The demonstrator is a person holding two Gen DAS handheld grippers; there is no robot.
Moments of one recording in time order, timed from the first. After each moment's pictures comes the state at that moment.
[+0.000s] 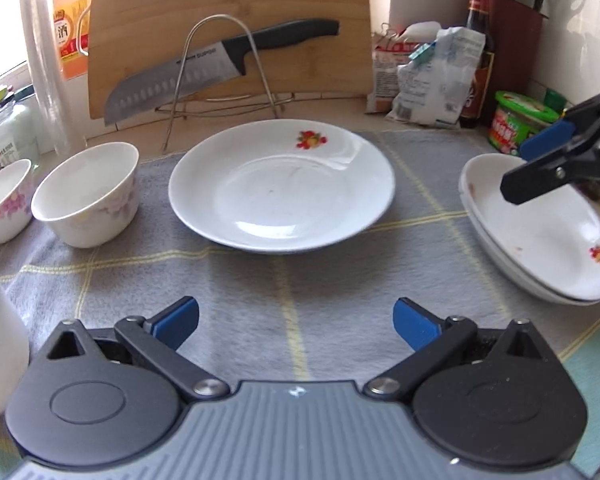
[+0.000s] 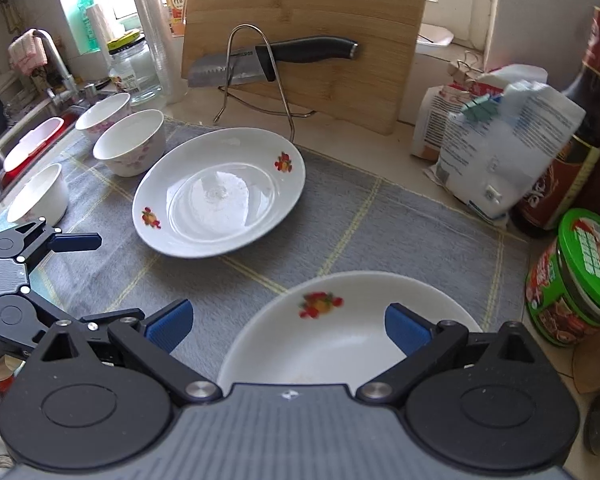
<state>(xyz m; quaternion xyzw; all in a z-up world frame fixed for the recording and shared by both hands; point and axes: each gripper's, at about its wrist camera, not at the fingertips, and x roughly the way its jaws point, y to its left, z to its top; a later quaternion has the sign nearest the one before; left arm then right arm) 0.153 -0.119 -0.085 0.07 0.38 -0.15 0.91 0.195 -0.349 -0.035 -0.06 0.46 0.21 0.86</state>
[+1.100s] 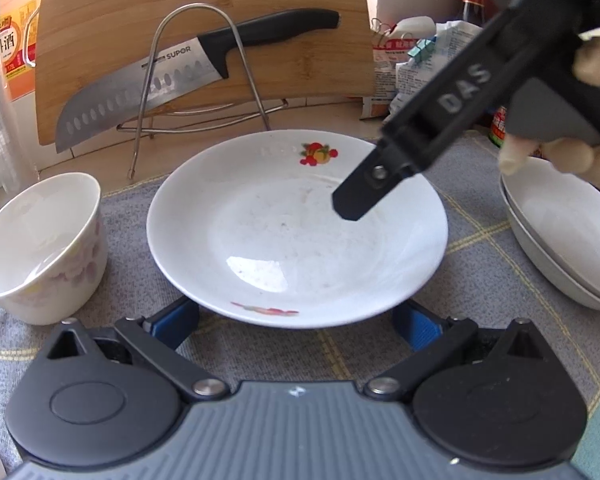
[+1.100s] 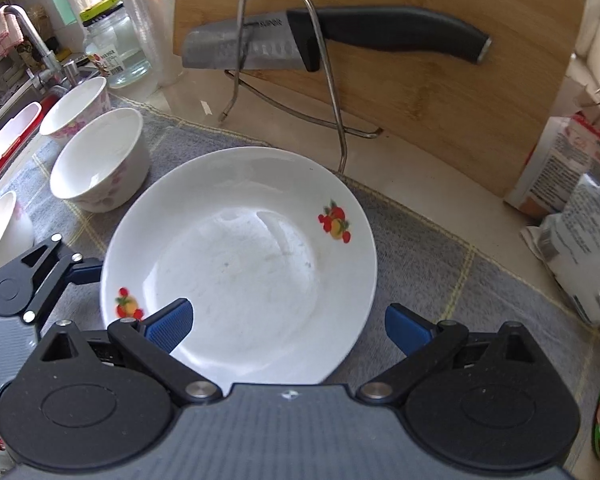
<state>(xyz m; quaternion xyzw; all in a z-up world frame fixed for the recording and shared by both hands) 0.207 -0.106 -0.113 0.09 0.35 -0.22 0.91 0.317 -0.265 -0.077 -0.08 0.52 0.23 0.82</state>
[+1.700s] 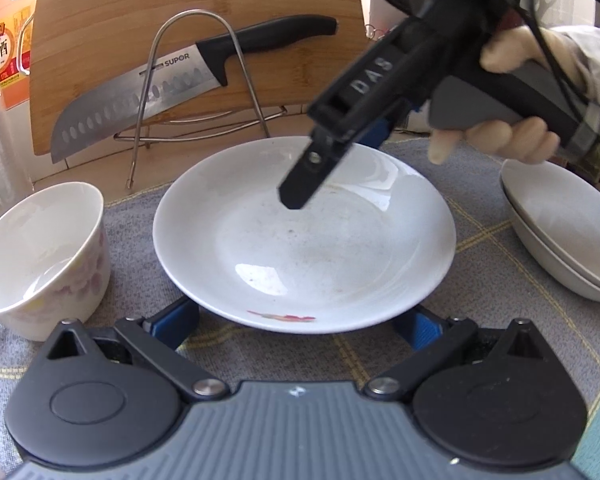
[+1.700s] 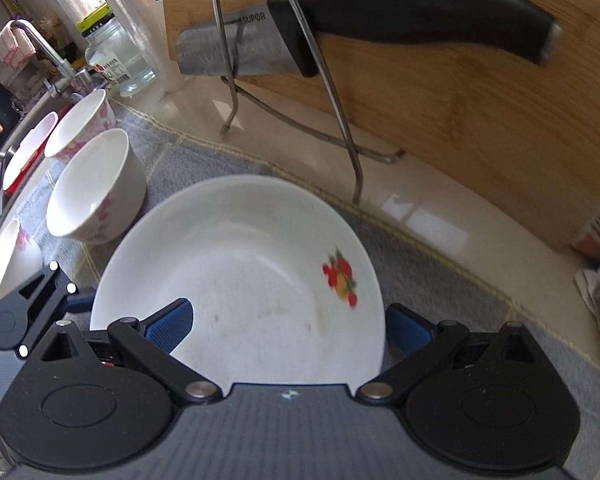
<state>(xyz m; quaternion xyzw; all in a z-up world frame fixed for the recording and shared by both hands) 0.205 -0.096 -0.115 0.09 0.33 -0.24 0.91 0.374 -0.258 -0.098 -0.04 0.54 0.29 0.79</state>
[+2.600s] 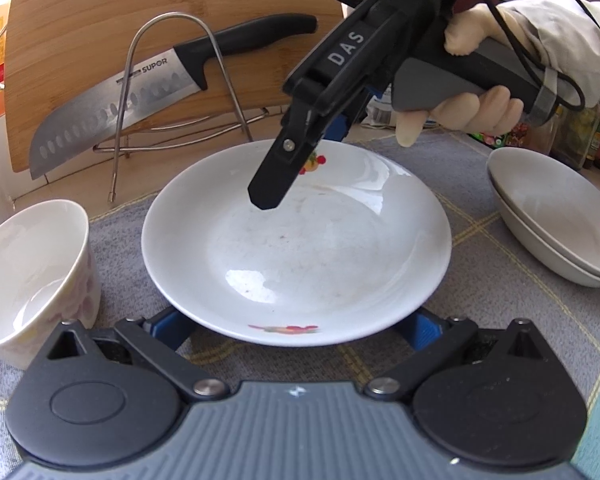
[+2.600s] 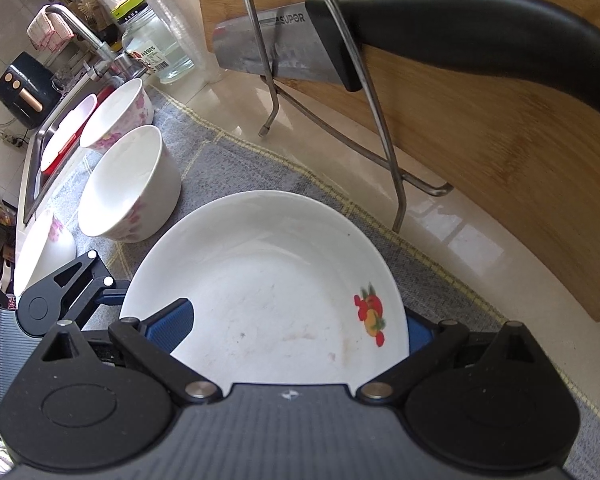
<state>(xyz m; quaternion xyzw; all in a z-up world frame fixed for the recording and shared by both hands) 0.207 -0.095 -0.114 0.11 0.33 -0.27 0.90 0.395 -0.254 -0.094 -0.04 0.56 0.36 0.75</state>
